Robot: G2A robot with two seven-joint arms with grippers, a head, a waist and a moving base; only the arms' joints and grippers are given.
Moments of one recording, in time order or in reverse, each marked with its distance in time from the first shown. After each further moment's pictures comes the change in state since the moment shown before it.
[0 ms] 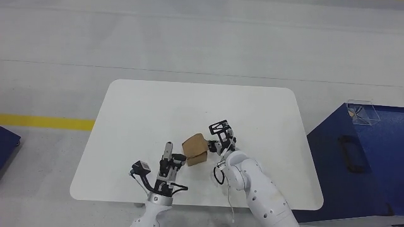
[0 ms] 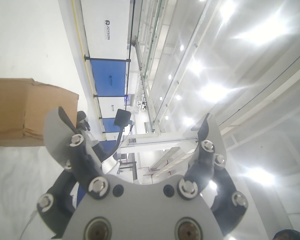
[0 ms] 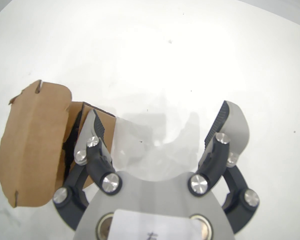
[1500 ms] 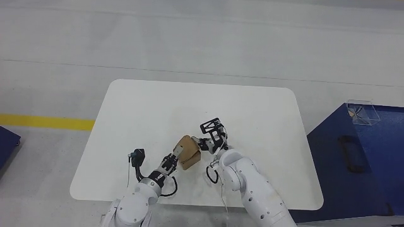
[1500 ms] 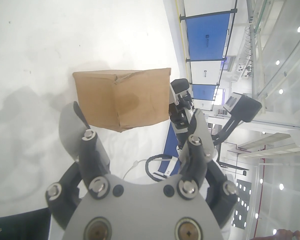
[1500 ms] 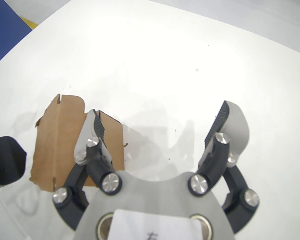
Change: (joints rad) left arm -0.064 0.073 -0.103 -0.122 0.353 0.674 -0.308; right arm -0.002 -0.010 -0.028 -0.057 0.023 -0.045 -0.033
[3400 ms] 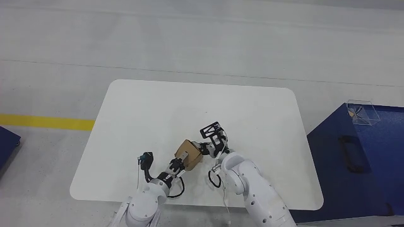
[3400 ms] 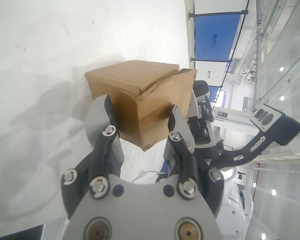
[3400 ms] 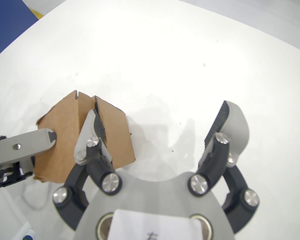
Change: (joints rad) left arm -0.065 0.007 0.090 0.136 -0.078 -0.007 0.084; right arm -0.037 0.010 0.024 -0.031 -0.035 -0.067 0.007
